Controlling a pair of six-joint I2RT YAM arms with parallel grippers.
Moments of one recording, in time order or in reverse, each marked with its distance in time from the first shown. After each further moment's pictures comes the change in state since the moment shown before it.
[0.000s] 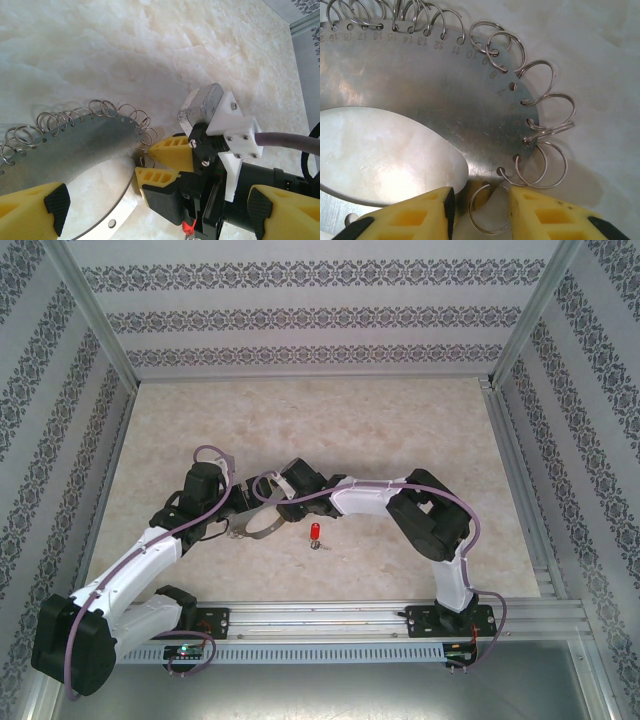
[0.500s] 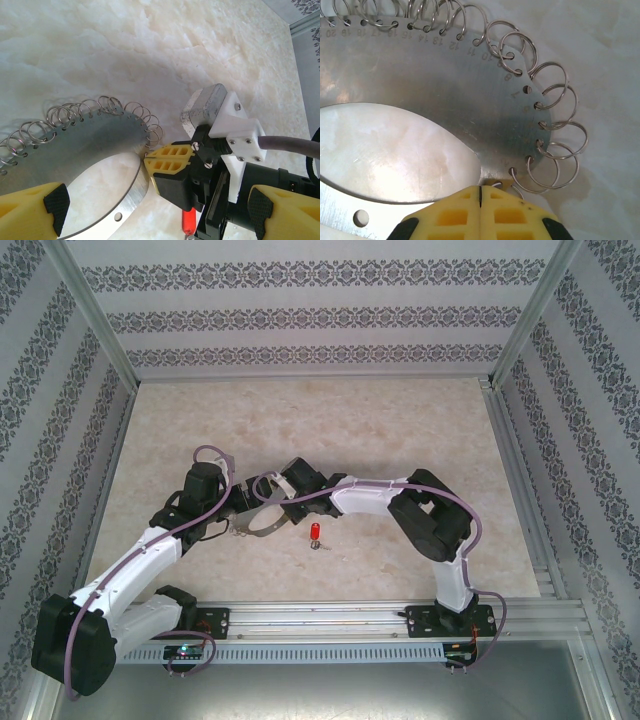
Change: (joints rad) left arm 0.000 0.000 0.000 0.000 0.000 -0.003; right arm 0.000 -0.010 0.008 -0.032 0.006 -0.026
